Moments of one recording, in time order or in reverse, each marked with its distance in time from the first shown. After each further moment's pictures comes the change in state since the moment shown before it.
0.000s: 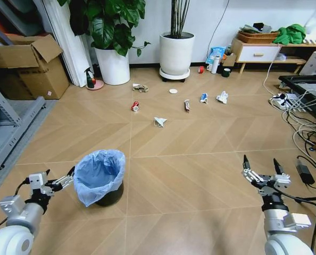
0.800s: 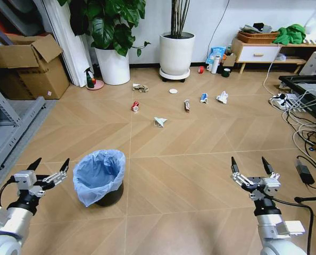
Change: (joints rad) left arm 0.141 -0.090 -0.158 -0.161 0.170 -0.233 0.232; right arm -0.031 -0.003 -0.046 0.065 -0.070 0.042 -0.036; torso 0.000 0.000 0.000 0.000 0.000
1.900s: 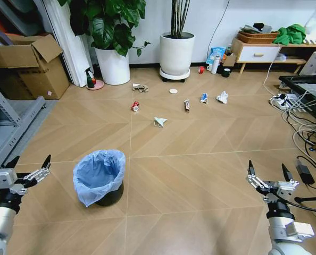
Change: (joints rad) left arm -0.009 0.002 -0.090 0.018 0.005 -0.005 -0.040; right arm -0.010 0.054 0.090 -0.034 -0.062 -0.039 0.084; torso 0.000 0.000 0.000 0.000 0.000
